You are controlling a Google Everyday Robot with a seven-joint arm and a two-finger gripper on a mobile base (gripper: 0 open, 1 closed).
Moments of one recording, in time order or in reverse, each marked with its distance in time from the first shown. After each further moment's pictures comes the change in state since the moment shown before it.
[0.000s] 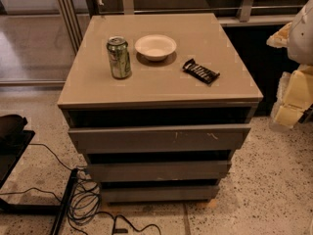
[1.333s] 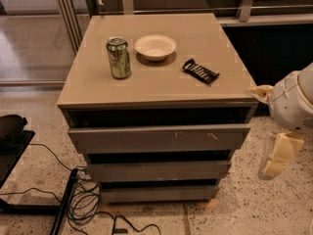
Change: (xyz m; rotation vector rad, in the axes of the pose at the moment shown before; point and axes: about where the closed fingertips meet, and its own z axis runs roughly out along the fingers) arm 0.023 0.051 0.095 -0.087 -0.137 -0.131
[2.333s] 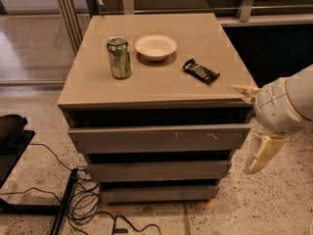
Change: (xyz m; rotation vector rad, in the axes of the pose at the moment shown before) arm -0.019 -0.015 0.026 0.082 -0.129 -0.172
